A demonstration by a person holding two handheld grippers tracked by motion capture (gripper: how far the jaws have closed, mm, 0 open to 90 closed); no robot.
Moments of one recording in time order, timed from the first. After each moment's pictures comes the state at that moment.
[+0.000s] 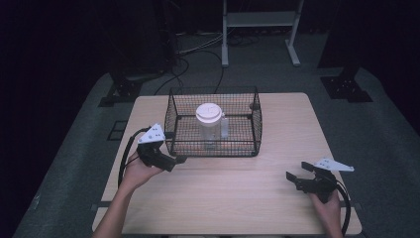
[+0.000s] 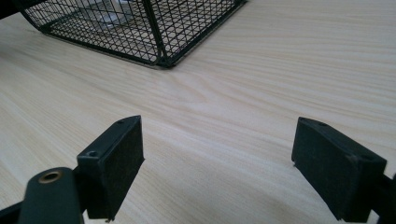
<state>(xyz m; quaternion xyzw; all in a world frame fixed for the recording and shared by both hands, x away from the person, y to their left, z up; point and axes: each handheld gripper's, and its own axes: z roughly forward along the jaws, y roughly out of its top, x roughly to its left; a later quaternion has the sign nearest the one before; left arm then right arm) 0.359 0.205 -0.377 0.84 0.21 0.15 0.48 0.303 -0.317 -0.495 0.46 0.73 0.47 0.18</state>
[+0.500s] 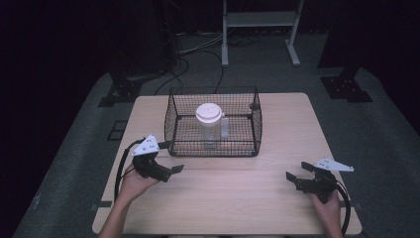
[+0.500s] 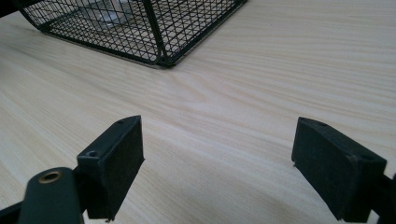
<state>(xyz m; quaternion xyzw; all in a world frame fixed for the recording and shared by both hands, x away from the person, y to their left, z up) 0.339 0.219 -0.401 0.83 0.22 0.14 0.49 0.302 -0.316 -0.495 0.46 0.73 0.47 0.18</state>
